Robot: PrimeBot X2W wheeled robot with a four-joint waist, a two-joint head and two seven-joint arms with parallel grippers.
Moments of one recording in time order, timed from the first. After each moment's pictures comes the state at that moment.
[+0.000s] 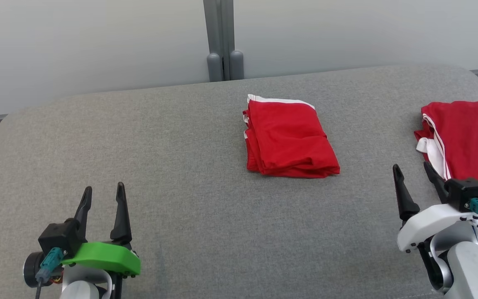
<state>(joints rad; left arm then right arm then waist) -0.14 0.05 0.00 0.35 -0.24 -0.11 -0.26 -0.20 -0.22 0.03 0.37 0.24 0.13 -0.15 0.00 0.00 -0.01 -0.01</state>
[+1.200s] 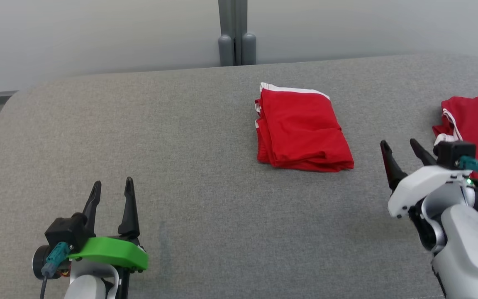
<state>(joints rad) -0.15 0.05 -0.04 0.36 -0.28 -0.11 -0.26 -0.35 -0.20 0.07 0.47 0.31 0.13 -0.02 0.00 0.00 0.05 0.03</state>
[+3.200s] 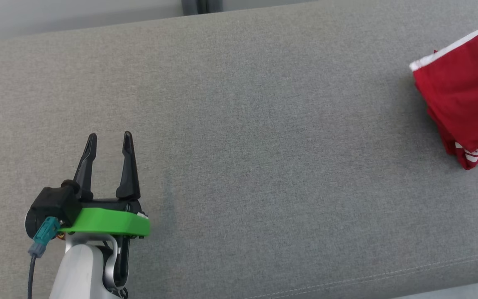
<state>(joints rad) -0.23 0.05 -0.07 0.19 -0.30 -0.10 -0.26 -0.88 -0.78 0.51 0.60 0.45 0.13 0.58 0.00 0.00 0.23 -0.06</state>
